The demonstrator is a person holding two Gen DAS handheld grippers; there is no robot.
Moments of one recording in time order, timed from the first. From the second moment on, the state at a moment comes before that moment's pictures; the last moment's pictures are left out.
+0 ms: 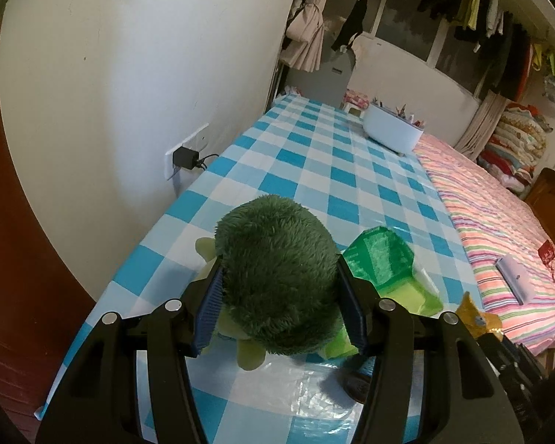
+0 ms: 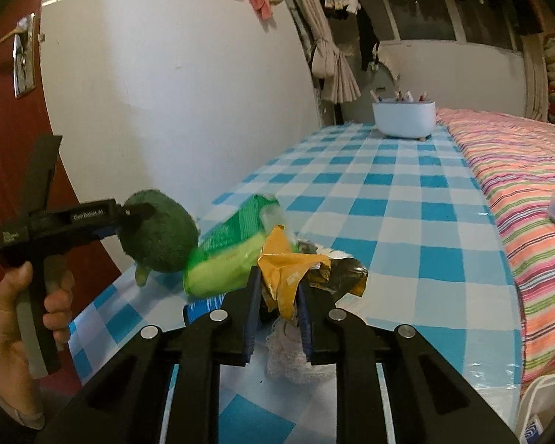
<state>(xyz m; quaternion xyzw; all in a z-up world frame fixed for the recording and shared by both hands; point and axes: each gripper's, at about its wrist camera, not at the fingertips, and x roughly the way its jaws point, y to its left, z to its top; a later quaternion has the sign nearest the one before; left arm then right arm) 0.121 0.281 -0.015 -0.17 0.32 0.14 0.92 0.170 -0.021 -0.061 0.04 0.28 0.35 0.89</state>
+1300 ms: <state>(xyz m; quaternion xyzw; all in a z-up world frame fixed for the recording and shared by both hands) 0.132 0.133 0.014 -0.10 0.27 -0.01 0.96 0.124 -0.166 -0.040 0.06 0.22 0.22 0.95</state>
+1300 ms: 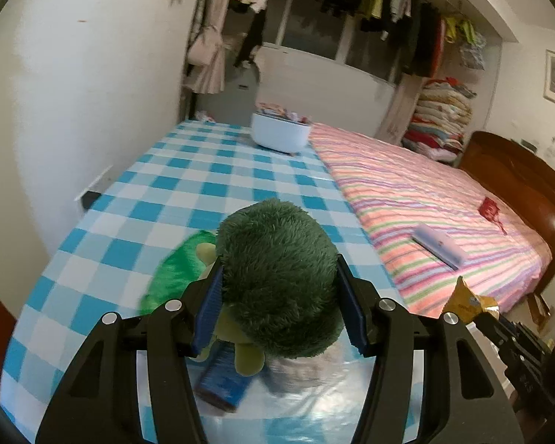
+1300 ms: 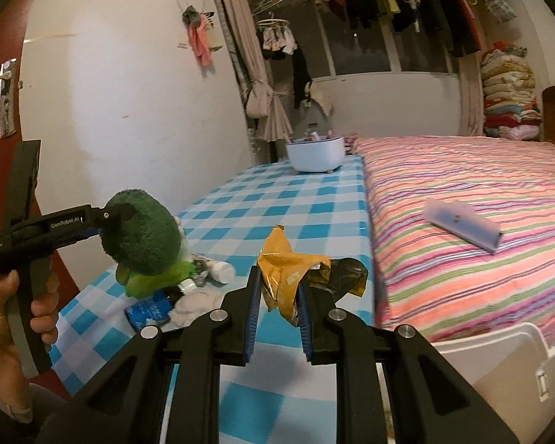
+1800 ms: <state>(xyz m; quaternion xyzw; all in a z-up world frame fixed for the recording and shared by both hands) 0.141 0.032 0.002 -0.08 0.30 -0.12 0.94 0.105 -0.244 -0.047 0.07 0.22 0.13 0.96</state>
